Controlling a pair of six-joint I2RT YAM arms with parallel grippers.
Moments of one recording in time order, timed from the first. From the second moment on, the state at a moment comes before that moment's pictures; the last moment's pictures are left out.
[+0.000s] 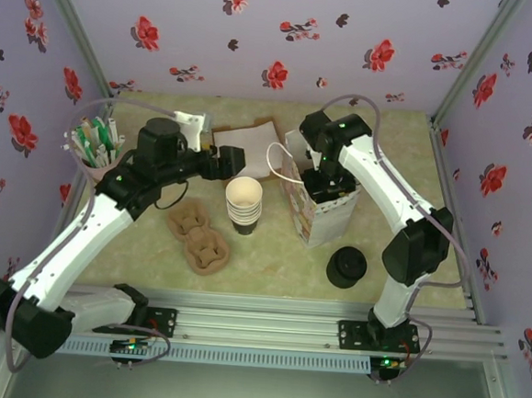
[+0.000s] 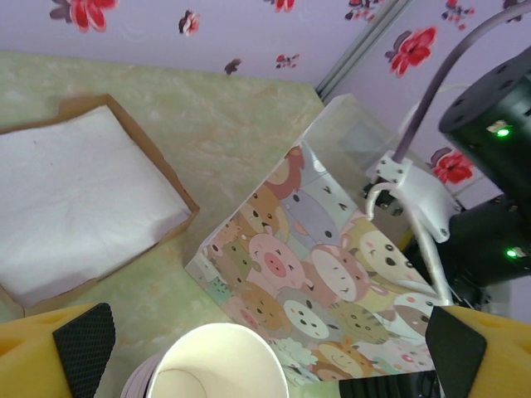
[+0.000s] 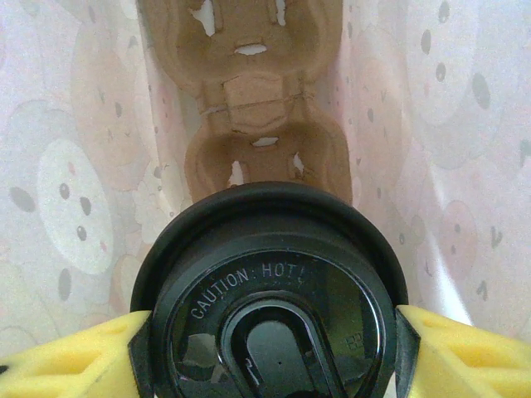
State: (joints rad) left arm -0.54 1.11 1.17 -0.45 0.25 -0.46; right arm 0.57 1.80 1.82 -1.54 0.04 0.25
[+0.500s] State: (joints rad) left arm -0.62 1.07 1.13 -0.47 0.25 -0.46; right arm 0.57 1.76 1.78 -1.50 0.04 0.24
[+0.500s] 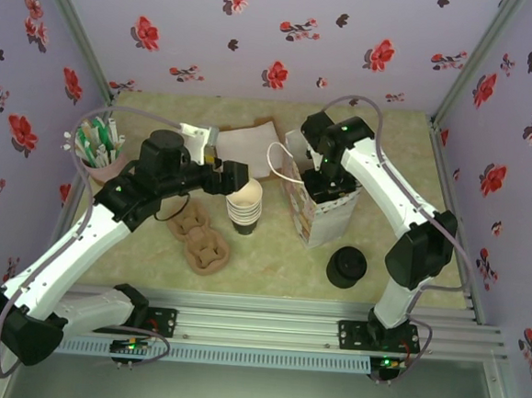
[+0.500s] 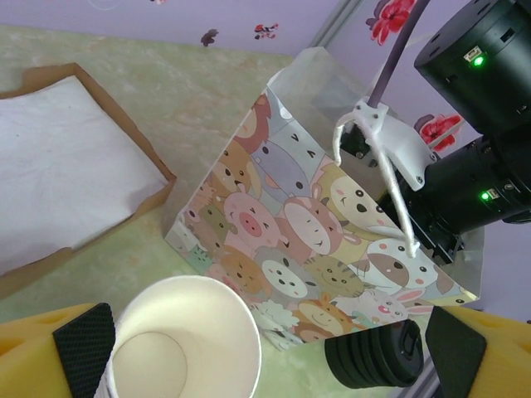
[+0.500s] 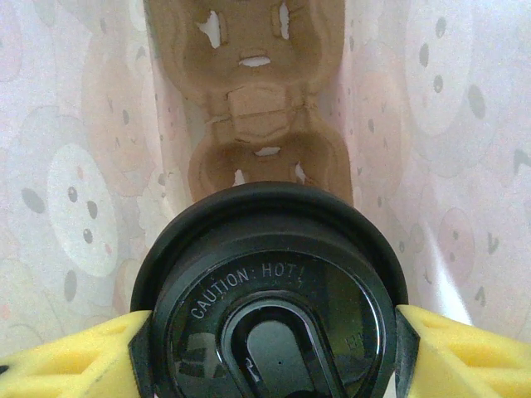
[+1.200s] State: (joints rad) left arm -0.68 1.13 1.13 -0.44 0.25 -0.46; right arm 0.57 1.71 1.67 -1.37 0.04 0.24
